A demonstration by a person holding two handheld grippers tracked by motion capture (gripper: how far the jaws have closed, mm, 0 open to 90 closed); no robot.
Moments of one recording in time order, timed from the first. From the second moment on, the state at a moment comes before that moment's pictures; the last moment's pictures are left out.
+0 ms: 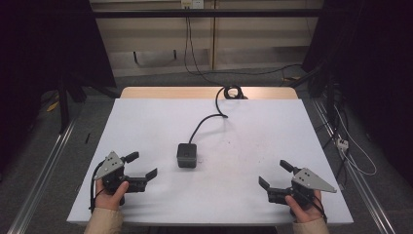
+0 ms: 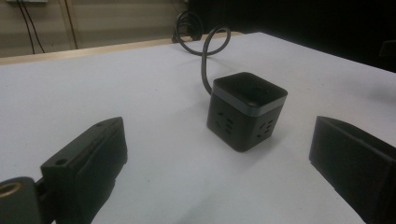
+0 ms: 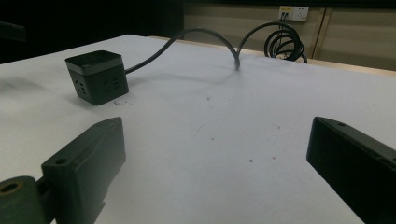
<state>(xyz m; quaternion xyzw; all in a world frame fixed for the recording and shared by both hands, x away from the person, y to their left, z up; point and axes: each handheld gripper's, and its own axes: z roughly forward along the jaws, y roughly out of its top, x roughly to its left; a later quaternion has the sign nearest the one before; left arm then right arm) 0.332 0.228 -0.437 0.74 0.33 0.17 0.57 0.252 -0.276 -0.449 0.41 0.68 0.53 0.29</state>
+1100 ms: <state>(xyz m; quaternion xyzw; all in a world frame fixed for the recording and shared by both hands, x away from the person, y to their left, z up) 0.343 0.207 -0.426 0.73 0.32 0.17 0.59 0.252 -0.276 -0.448 0.41 0.68 0.53 0.29</state>
